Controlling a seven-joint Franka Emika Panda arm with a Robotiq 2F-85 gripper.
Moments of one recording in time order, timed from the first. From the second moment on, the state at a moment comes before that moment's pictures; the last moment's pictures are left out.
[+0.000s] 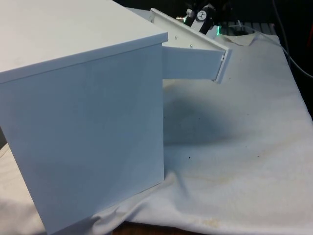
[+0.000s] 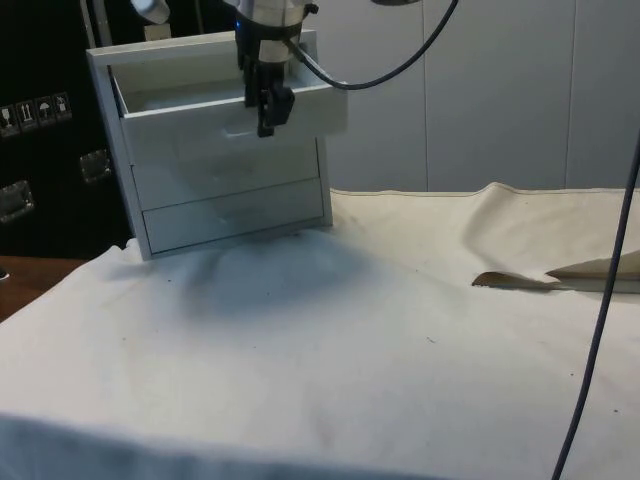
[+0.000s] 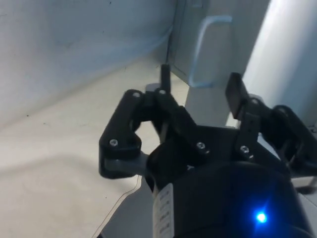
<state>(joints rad) 0.66 -0.05 -0.52 -2.32 -0.97 2.45 0.13</state>
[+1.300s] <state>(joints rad) 0.66 0.04 -0.38 -2.34 -1.00 2.44 0.36</state>
